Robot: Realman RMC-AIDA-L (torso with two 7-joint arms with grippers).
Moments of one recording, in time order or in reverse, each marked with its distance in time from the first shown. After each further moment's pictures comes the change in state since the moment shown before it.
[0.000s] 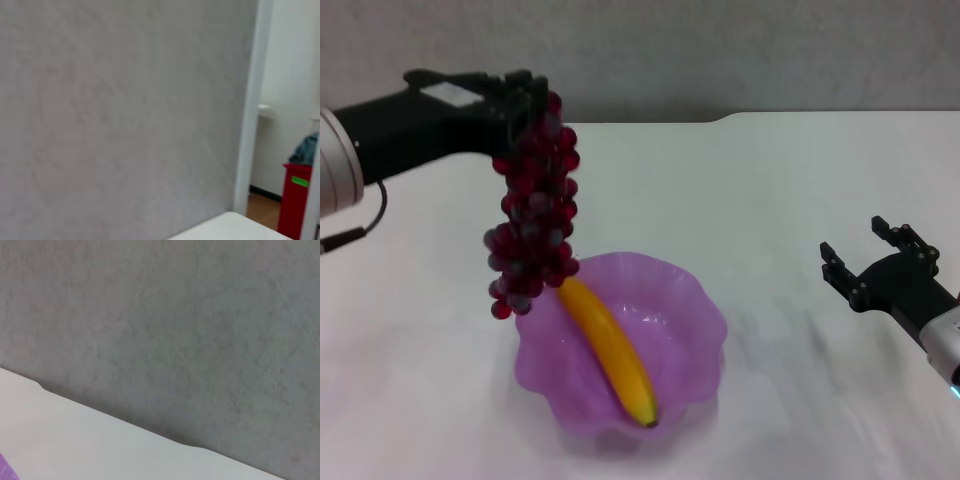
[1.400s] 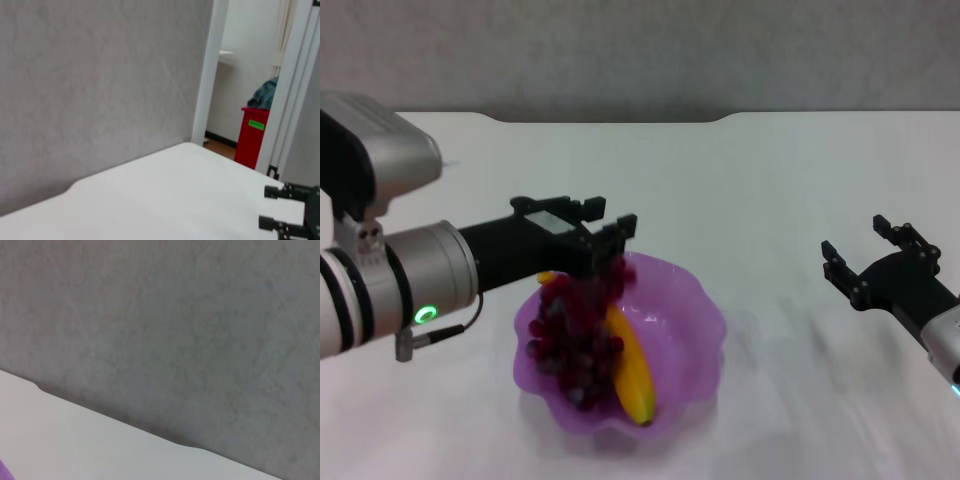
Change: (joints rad) left arm -0.062 -0.007 0.201 -0.324 -0.088 -0.116 0.193; right arm 0.000 0.000 0.006 0.000 0.000 0.000 0.000
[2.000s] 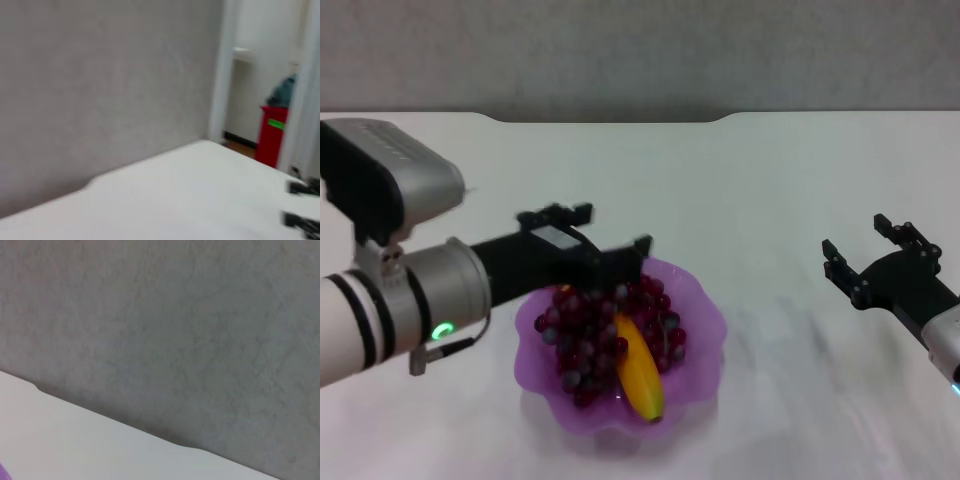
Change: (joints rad) left arm 0.015 0.000 0.078 -0.038 -0.011 -0.120 0.034; right arm 0.000 0.000 0.003 -0.001 0.000 -0.001 0.000
